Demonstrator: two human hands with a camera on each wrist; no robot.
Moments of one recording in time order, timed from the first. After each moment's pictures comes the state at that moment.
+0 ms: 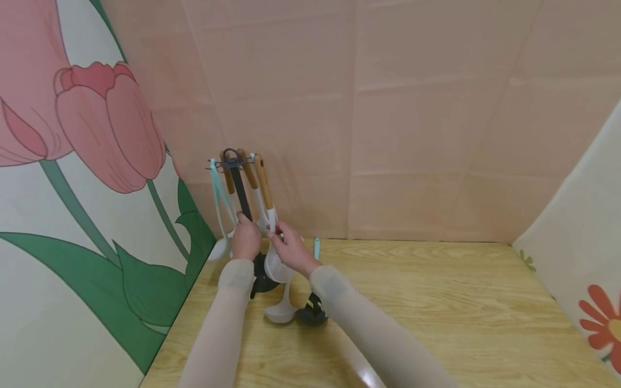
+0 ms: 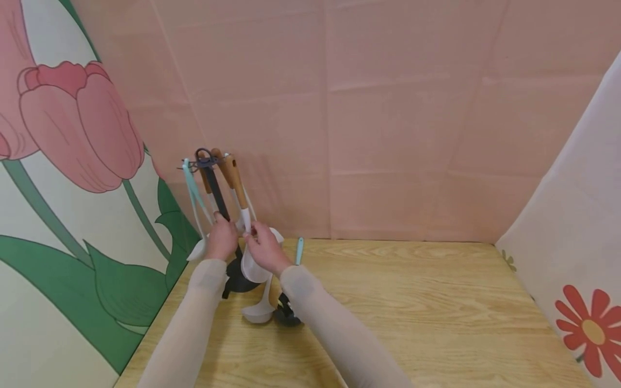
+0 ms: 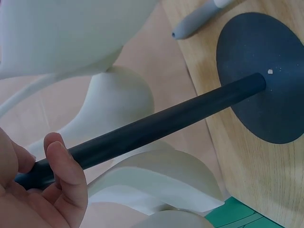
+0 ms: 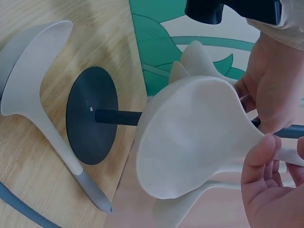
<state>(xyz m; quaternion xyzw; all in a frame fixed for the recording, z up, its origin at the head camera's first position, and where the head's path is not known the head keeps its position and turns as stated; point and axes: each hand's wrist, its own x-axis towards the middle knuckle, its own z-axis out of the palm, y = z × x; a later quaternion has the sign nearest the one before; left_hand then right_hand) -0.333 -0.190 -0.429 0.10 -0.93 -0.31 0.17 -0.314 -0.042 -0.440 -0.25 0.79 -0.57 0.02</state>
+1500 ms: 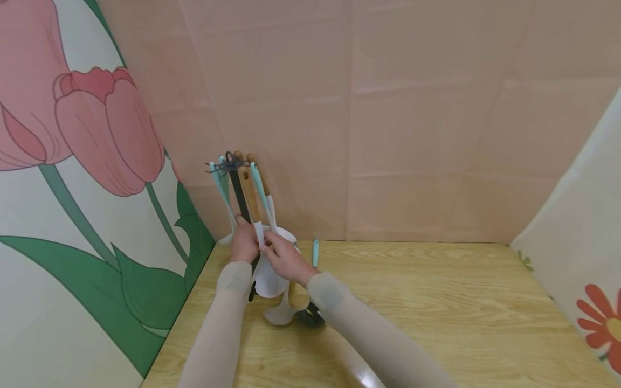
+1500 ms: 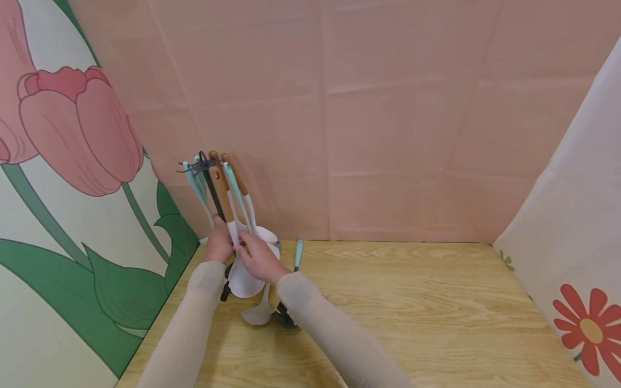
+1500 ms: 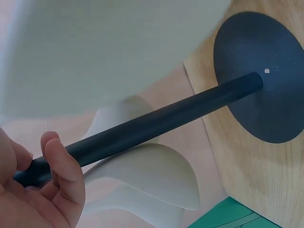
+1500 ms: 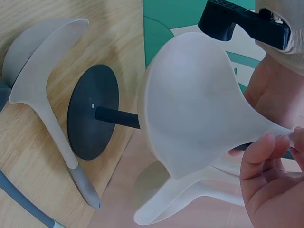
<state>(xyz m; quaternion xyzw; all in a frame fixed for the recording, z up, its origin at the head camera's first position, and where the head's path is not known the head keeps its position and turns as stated) -0.336 -0.194 -0.433 0.10 -0.93 -0.34 0.12 -0.299 -0.047 -0.440 -0.34 0.82 -0.46 -0.02</state>
